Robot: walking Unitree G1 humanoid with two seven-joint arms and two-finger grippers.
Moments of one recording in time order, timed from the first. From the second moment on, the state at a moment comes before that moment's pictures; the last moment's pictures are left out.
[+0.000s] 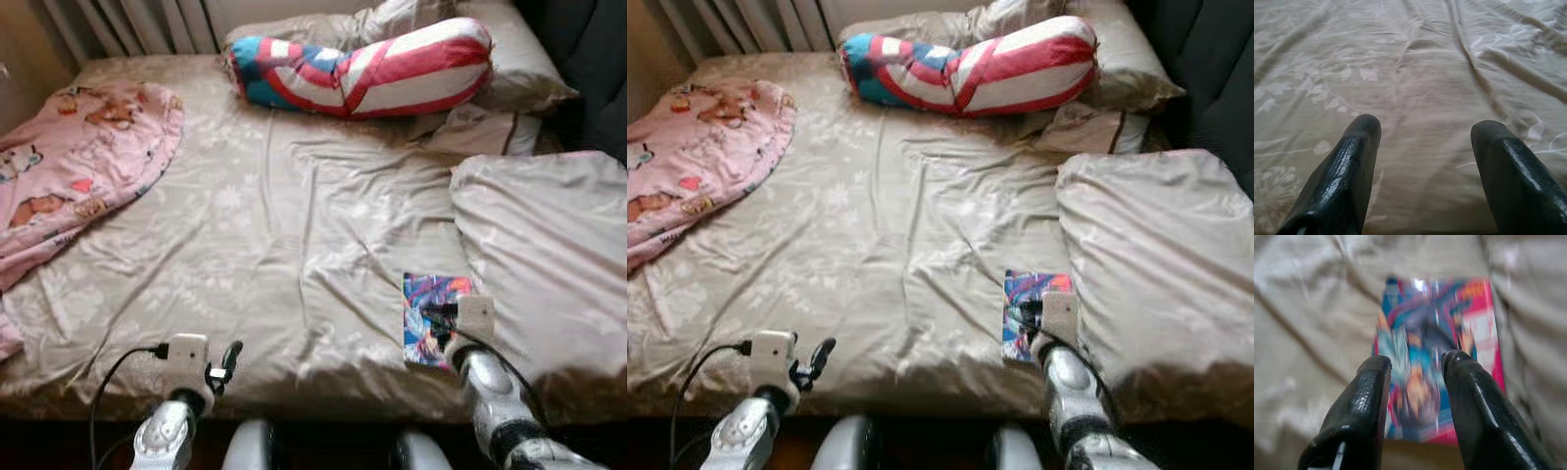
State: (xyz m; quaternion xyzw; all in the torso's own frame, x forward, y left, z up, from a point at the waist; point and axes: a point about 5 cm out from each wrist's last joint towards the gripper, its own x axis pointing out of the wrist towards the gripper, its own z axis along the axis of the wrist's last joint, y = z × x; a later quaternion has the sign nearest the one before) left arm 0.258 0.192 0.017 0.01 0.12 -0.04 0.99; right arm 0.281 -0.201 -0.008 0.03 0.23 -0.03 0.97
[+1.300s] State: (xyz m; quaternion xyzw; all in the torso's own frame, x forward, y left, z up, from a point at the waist) left arm 0.210 0.197 -0.066 0.04 0.39 0.00 0.92; right arm 0.167 -0.203 -0.087 0.04 0.44 -0.06 0.89
